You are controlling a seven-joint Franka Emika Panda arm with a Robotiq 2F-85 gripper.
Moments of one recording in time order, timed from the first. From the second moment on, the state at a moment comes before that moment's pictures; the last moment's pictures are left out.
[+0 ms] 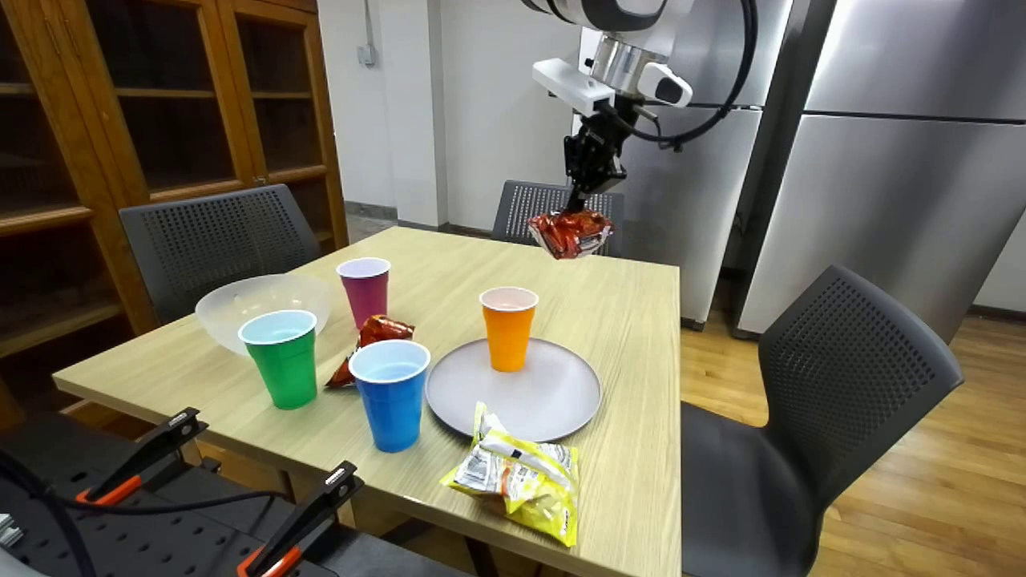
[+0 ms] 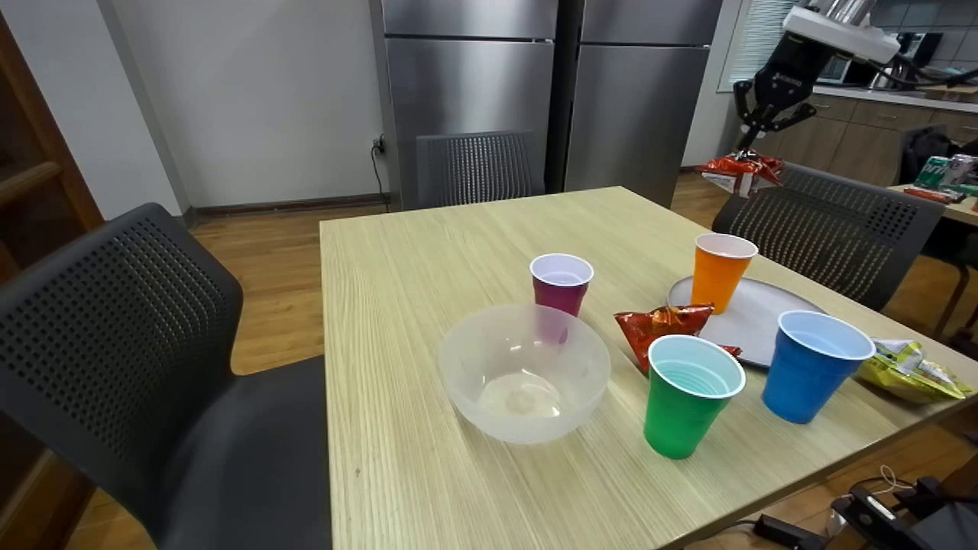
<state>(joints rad) -0.30 0.50 -0.15 -1.65 0.41 2.12 0.03</state>
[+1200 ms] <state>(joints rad) 0.05 0.08 0.03 -2.28 0.24 2.37 0.02</state>
